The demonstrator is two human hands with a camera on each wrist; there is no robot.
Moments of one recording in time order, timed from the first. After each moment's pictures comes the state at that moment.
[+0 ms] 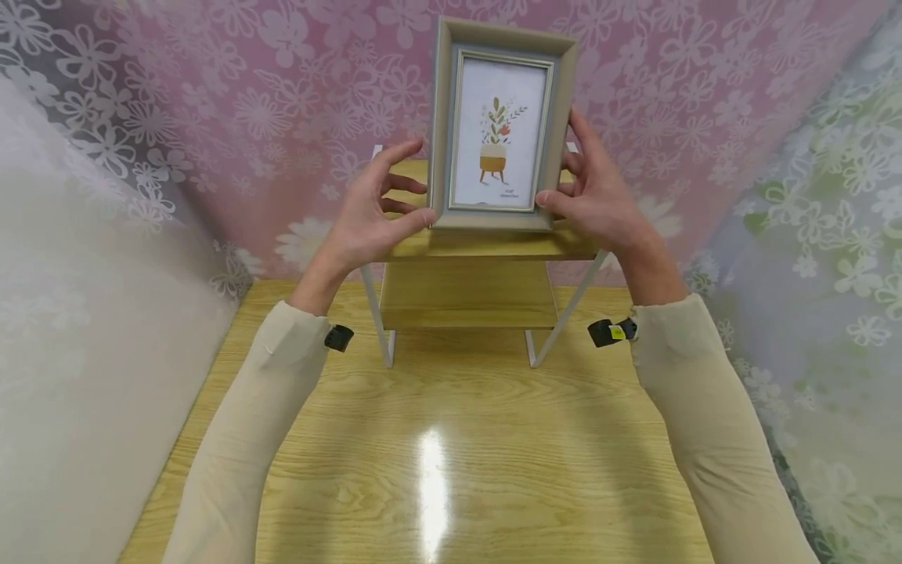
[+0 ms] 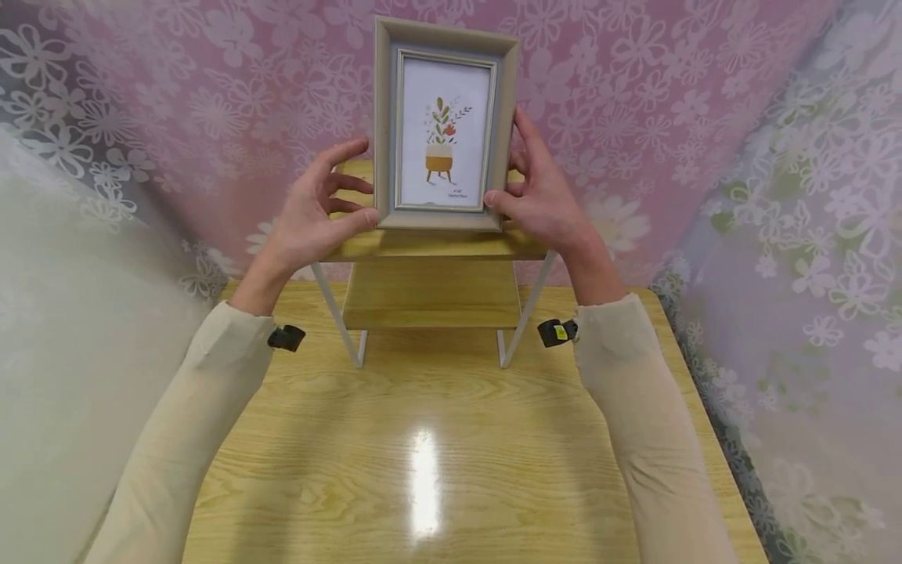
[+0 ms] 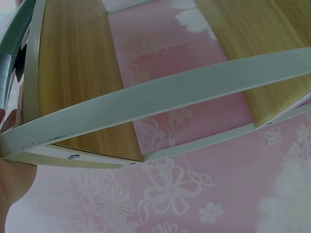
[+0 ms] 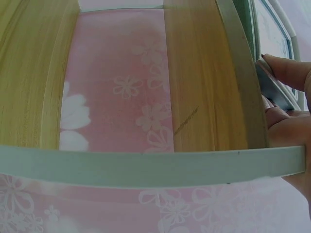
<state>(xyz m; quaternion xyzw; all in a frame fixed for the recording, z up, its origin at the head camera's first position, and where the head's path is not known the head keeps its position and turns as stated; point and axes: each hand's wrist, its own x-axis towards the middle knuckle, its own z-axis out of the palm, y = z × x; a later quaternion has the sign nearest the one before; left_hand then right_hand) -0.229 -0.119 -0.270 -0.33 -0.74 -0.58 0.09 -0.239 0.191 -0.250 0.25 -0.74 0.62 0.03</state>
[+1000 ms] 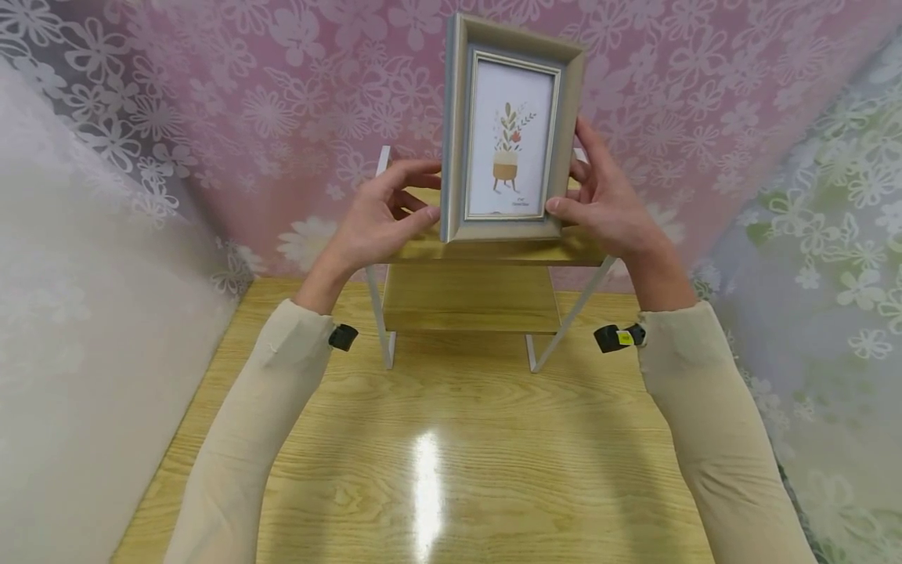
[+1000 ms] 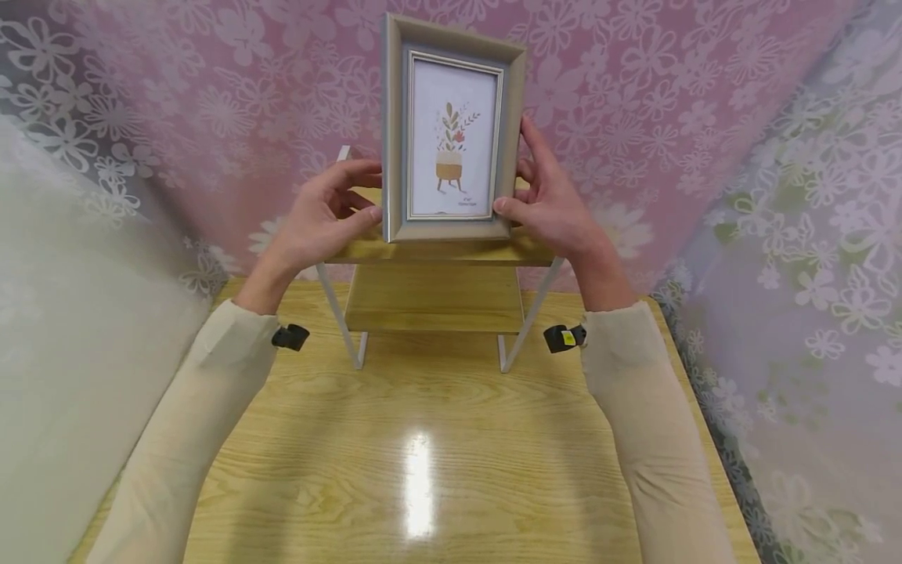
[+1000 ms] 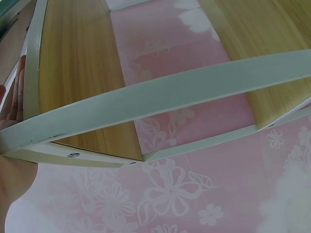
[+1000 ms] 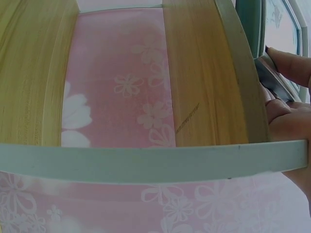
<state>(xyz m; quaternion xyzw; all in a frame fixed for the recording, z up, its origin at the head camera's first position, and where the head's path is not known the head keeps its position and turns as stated) -0.231 -0.122 -0.272 -0.34 -0.75 -0.55 0.07 -0.242 0.196 -0.253 0.32 -0.68 0.66 -0.01</state>
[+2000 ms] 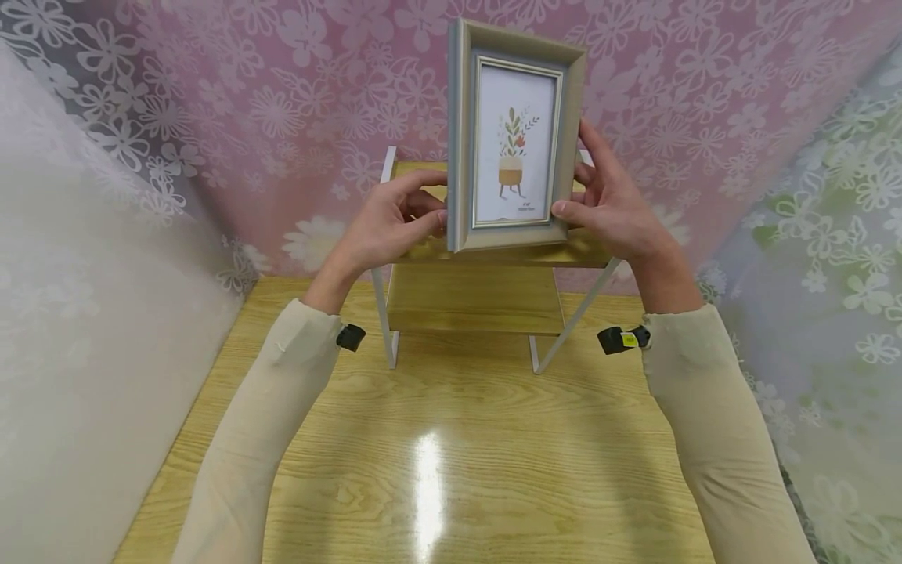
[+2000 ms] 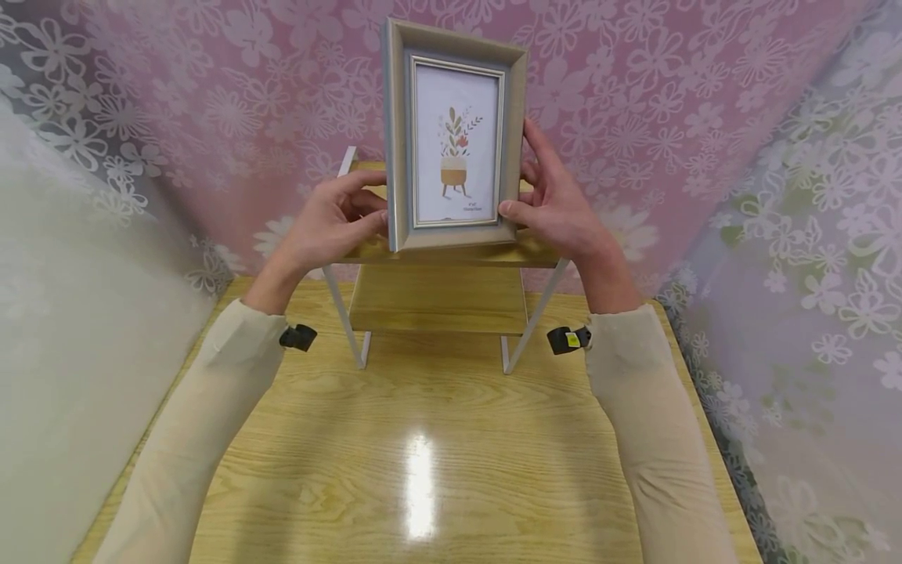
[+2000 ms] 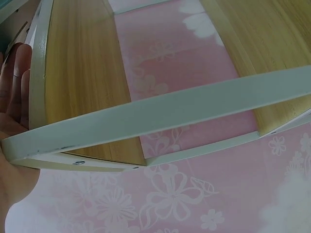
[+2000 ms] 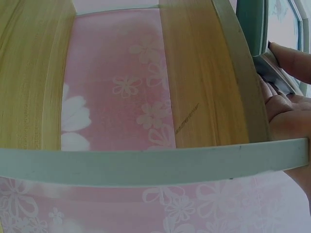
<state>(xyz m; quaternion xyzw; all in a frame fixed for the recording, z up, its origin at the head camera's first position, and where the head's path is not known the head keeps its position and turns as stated) -0.230 -0.119 -0.271 -0.35 -0.75 -0.56 0.03 -0.243 0.196 -0.253 0.34 -0.66 0.67 -0.02</state>
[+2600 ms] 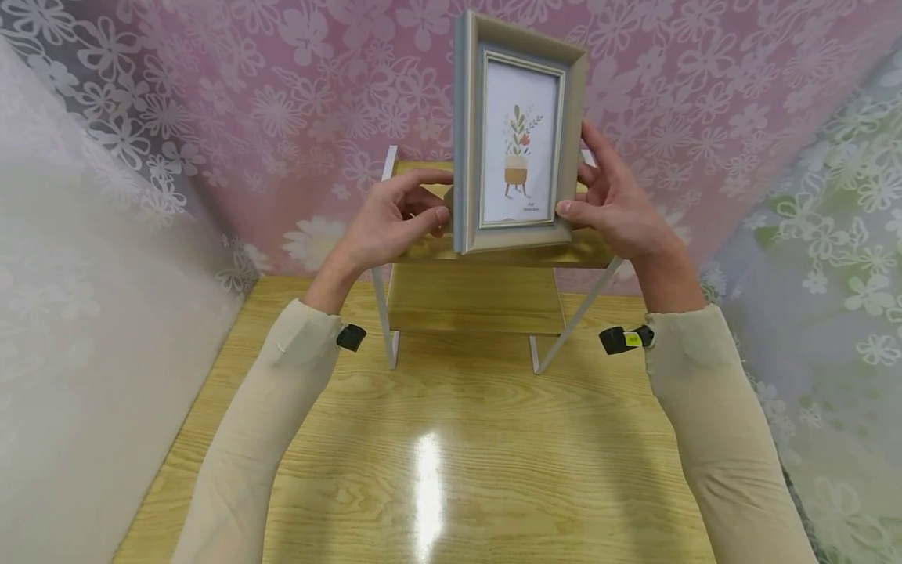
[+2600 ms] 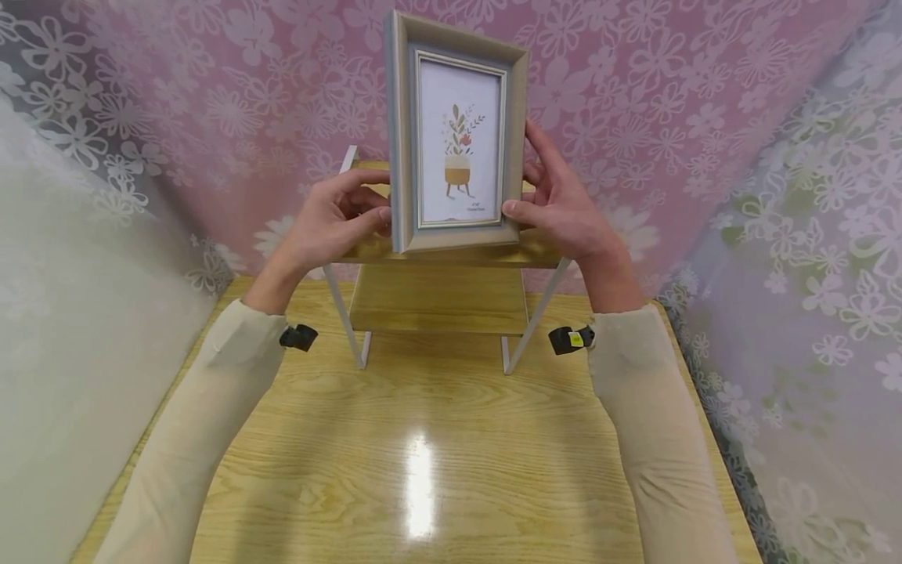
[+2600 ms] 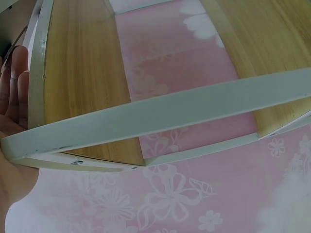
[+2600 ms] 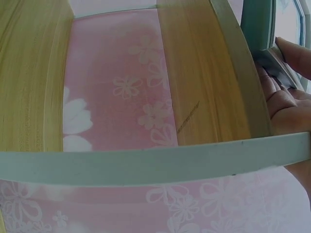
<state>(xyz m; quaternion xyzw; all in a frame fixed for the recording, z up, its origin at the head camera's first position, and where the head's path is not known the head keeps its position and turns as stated) -0.231 -0.119 -0.272 -0.34 -0.74 -0.57 0.04 -0.245 0.200 -0.253 0.34 -0.64 0.68 -0.04</state>
